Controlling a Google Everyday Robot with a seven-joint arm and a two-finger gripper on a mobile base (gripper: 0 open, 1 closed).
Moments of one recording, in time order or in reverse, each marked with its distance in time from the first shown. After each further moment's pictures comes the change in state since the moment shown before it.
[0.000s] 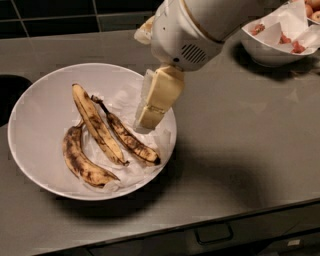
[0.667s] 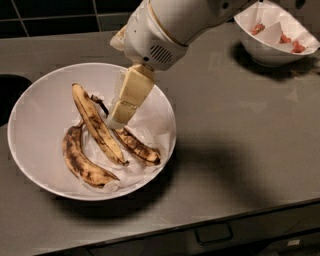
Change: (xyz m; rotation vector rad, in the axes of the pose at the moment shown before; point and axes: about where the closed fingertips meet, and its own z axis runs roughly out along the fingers) arm -0.031 -0.013 0.049 -0.096 -0.108 0.010
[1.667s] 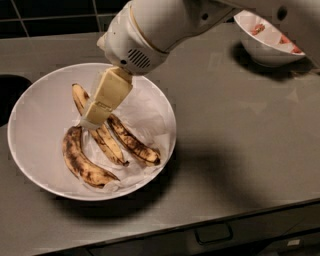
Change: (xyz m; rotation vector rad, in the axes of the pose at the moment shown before) arm -0.024 0.000 0.020 0.027 -0.062 0.066
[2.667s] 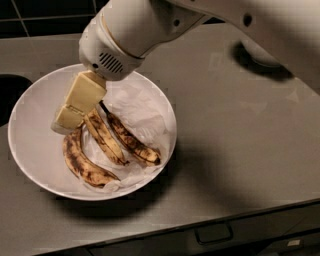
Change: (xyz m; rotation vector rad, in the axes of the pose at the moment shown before) arm -0.024 0.009 0.028 -0.024 -0.019 0.061
